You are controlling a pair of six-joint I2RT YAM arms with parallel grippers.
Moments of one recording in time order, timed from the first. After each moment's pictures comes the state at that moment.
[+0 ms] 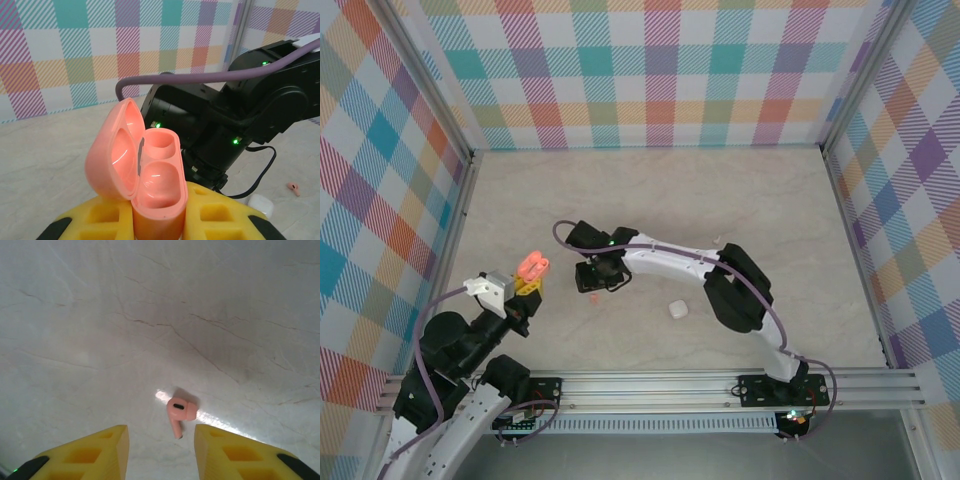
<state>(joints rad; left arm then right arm) -0.50 0.10 0.66 -0.68 0.01 -0.06 1.05 2.17 1.80 -0.81 -0.07 0.70</state>
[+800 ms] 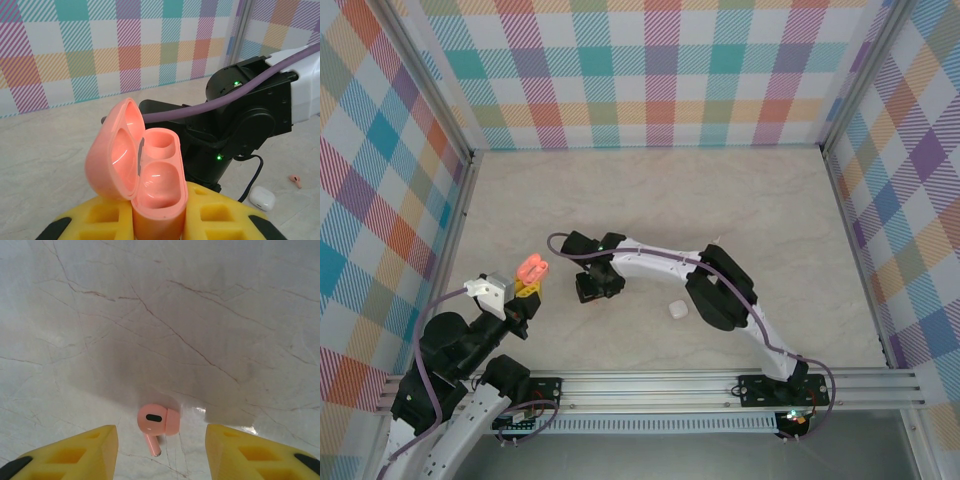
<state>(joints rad) -0.50 0.09 0.67 -0.72 0.01 -0.05 1.07 2.28 1.86 -0.89 -0.07 0.67</state>
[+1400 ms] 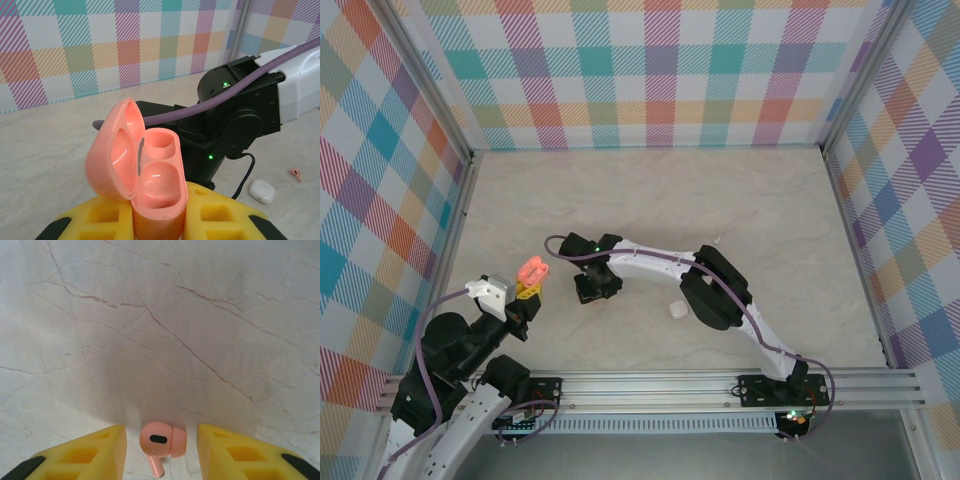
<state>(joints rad) -0.50 0.09 0.67 -0.74 0.01 -0.04 1.07 2.32 1.89 -0.89 -0.07 0.65</state>
